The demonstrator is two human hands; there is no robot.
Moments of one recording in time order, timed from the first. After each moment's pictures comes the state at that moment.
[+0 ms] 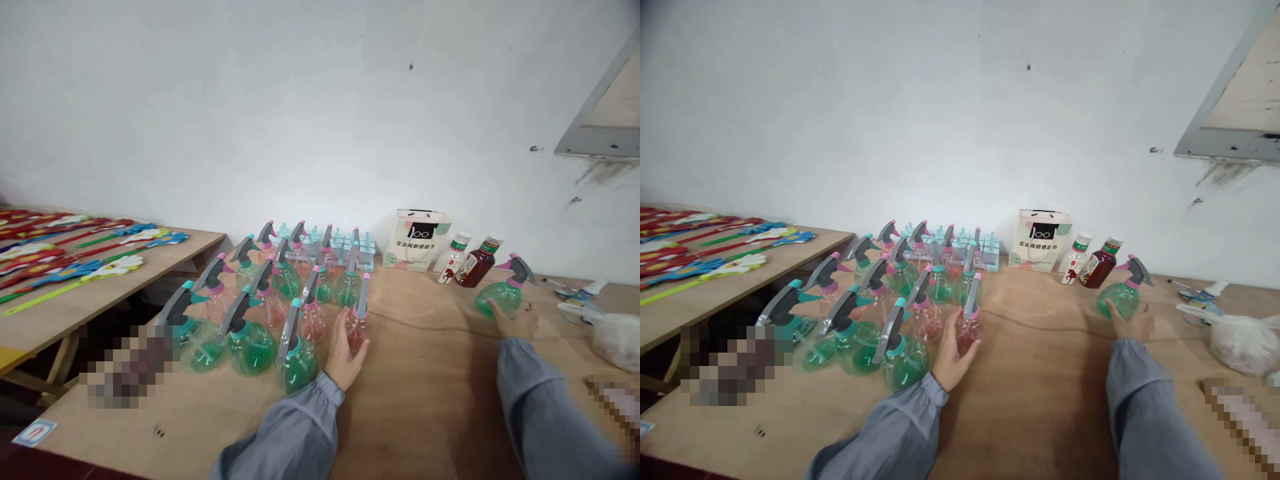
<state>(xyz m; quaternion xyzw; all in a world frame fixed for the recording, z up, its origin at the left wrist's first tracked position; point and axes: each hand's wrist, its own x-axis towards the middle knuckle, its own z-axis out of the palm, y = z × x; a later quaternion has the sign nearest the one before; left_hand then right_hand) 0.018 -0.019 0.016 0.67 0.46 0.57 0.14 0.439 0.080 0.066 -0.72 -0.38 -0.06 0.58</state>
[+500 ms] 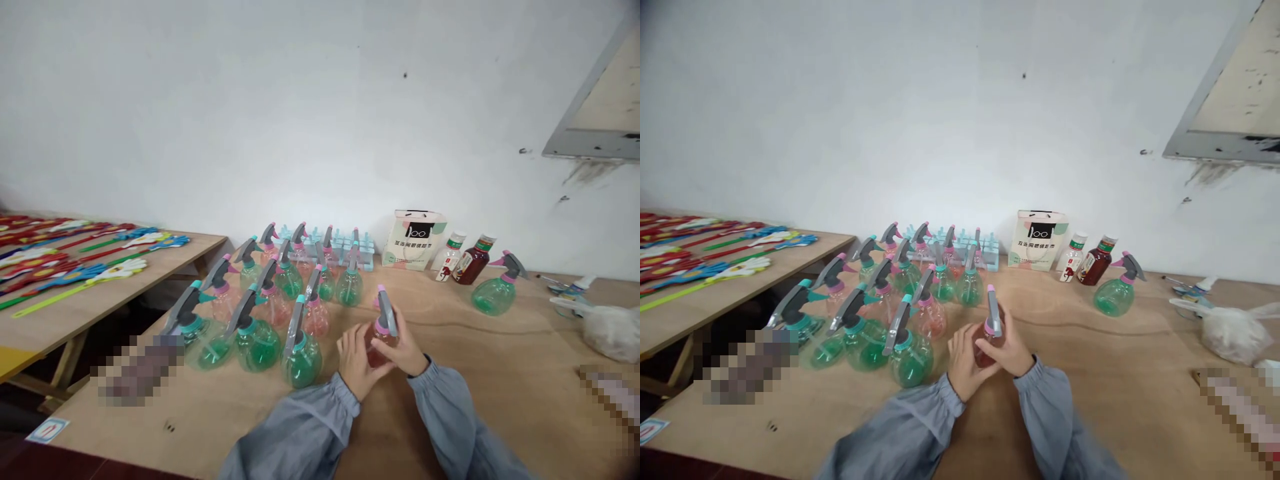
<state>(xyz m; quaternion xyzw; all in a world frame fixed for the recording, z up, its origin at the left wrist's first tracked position) 0.038 -0.044 0.019 0.70 0.50 0.51 0.08 0.180 -0.012 0.062 -0.34 -0.73 0.29 0.53</state>
